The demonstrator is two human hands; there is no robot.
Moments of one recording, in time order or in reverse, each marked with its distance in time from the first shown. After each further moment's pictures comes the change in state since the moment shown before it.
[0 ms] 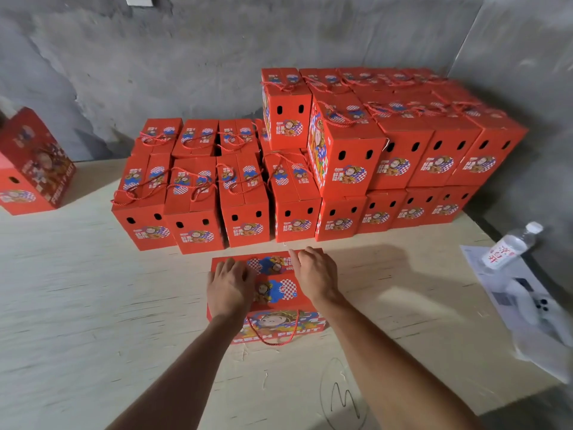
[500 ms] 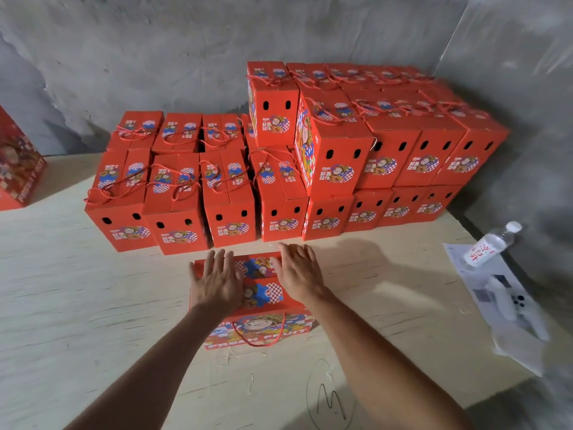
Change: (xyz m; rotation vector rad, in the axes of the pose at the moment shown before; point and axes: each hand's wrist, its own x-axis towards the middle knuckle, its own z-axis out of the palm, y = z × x) left_hand 0.028 -0.002 0.000 0.335 -0.420 0.098; right_hand 0.015 0.006 0.010 -0.059 -0.378 -0.052
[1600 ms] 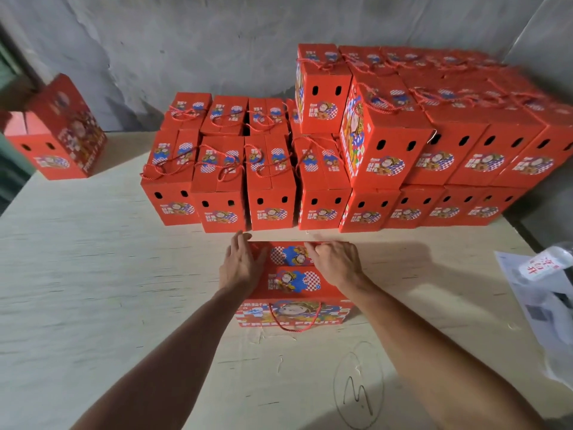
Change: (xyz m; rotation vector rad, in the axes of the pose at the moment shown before) left_hand 0.000 -0.028 0.005 -0.479 0.152 -0.228; right_hand 0.008 -0.005 -0.010 -0.142 0.072 -0.071
